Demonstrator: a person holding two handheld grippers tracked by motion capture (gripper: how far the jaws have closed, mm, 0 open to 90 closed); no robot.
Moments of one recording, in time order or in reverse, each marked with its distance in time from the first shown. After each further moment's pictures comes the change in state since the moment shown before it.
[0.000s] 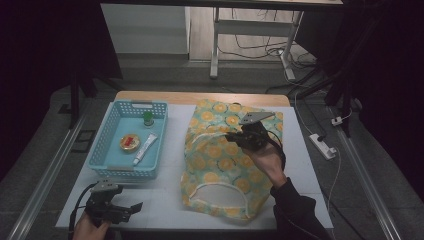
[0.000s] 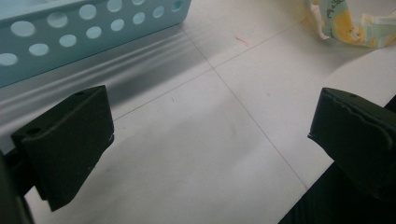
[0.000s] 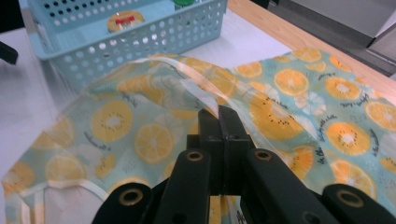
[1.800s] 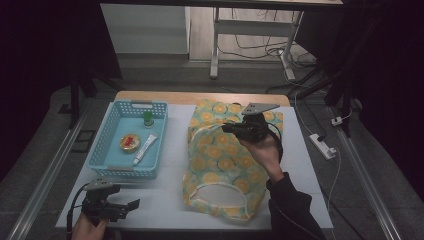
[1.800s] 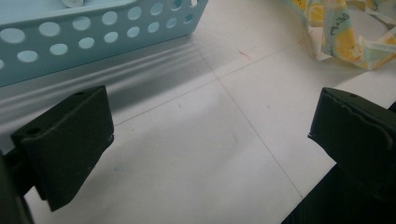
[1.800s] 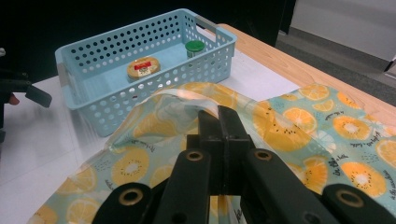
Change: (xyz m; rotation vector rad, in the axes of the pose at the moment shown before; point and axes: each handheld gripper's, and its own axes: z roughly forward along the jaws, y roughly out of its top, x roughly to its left) left arm 0.008 -0.002 -0.005 -0.057 -0.023 -0.068; right arm -0.007 0.018 -0.005 -0.128 0.065 0.057
